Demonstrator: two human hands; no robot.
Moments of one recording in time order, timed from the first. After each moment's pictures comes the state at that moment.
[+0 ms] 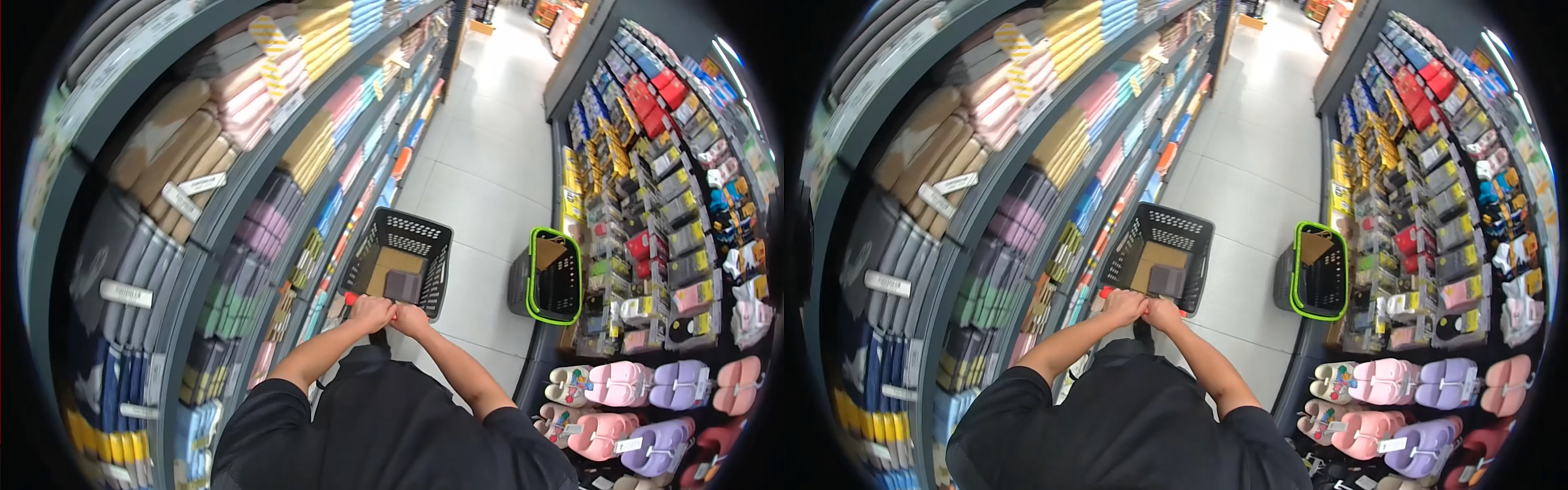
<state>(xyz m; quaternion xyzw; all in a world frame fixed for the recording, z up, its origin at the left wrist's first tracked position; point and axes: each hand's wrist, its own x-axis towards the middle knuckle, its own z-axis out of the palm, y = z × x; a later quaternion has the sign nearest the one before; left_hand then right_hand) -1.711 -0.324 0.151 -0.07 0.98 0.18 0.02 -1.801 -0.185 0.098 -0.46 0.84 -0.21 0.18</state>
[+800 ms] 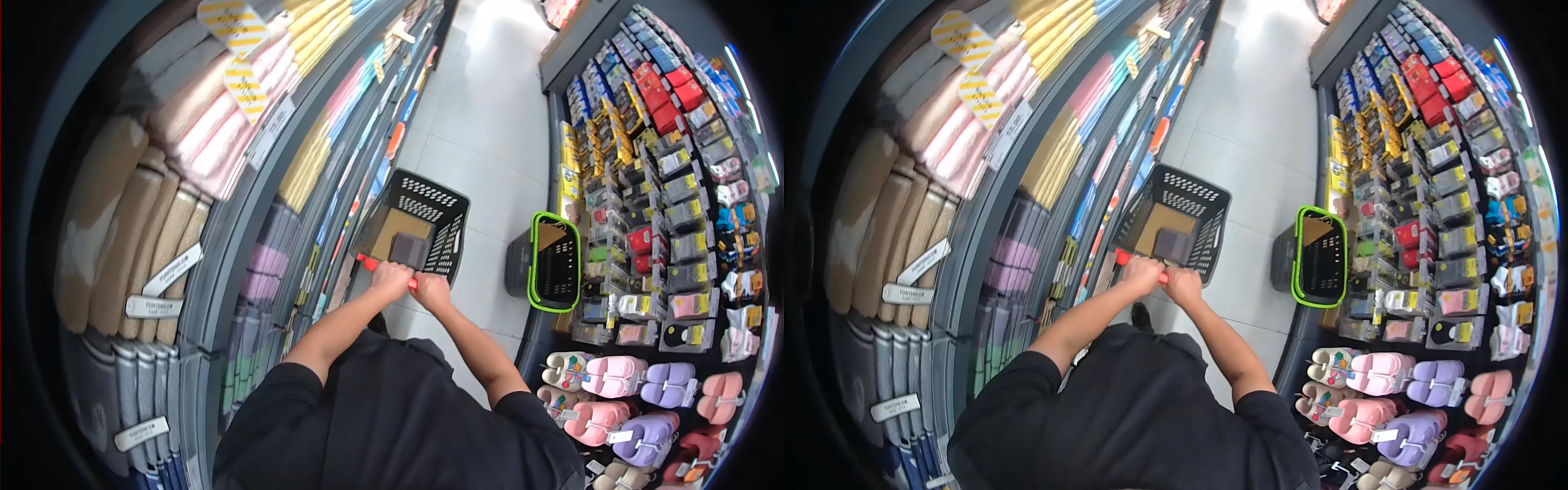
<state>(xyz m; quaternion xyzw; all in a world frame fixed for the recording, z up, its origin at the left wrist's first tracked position) -1.840 -0.405 0.129 0.01 0.99 0.15 -0.03 -1.904 -0.255 0.118 -0.41 0.90 -0.15 0.05</state>
